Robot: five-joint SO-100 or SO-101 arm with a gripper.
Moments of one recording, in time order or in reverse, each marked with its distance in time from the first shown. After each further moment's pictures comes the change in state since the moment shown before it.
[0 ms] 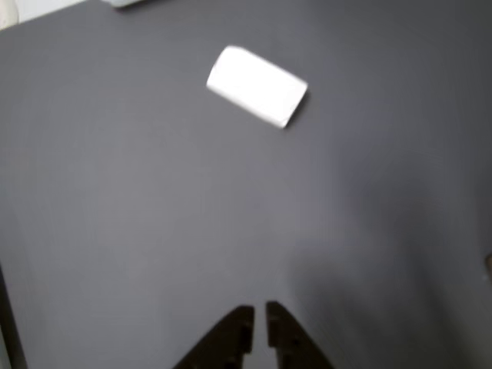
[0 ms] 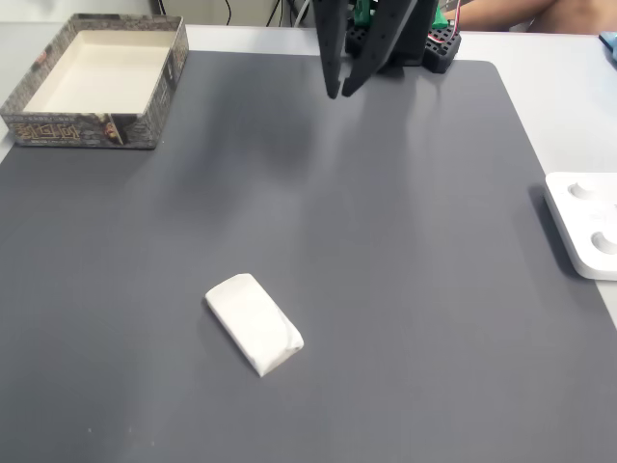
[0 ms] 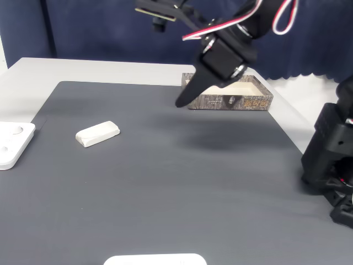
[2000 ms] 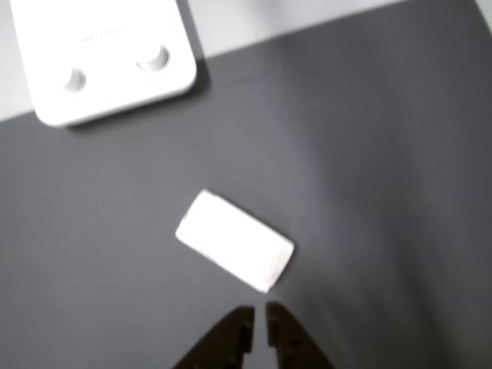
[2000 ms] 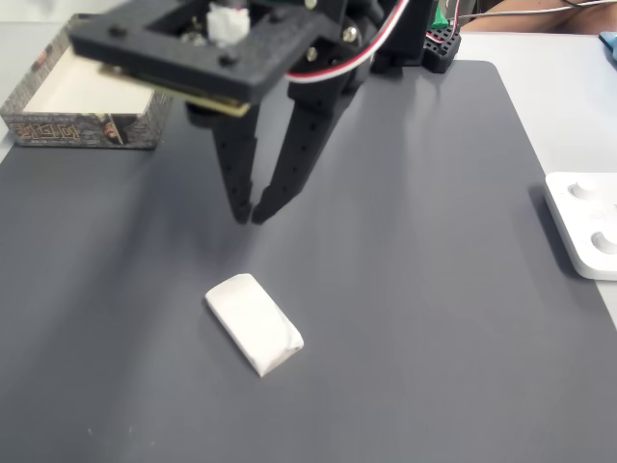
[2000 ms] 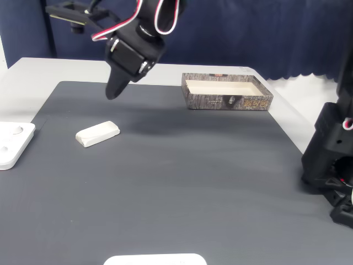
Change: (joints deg) arm 1.6 -47.3 -44.6 -3.3 4.2
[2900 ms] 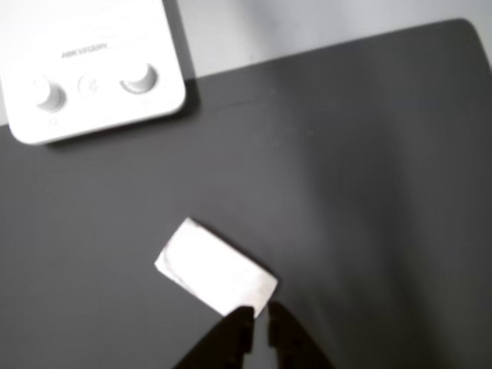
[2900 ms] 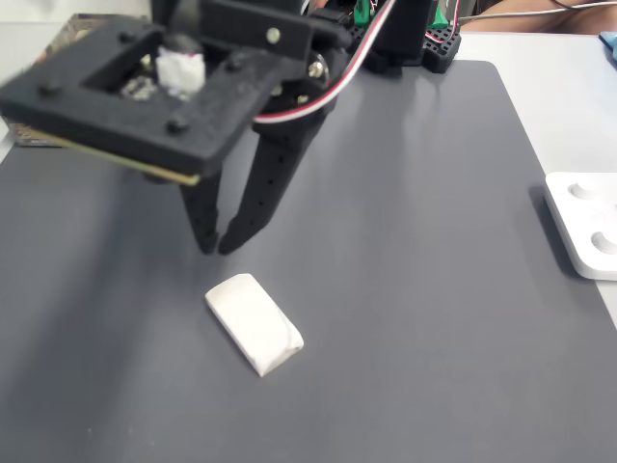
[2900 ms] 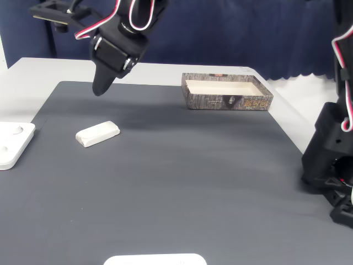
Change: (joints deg) arm 1.2 -10.9 -15.8 5.9 4.0
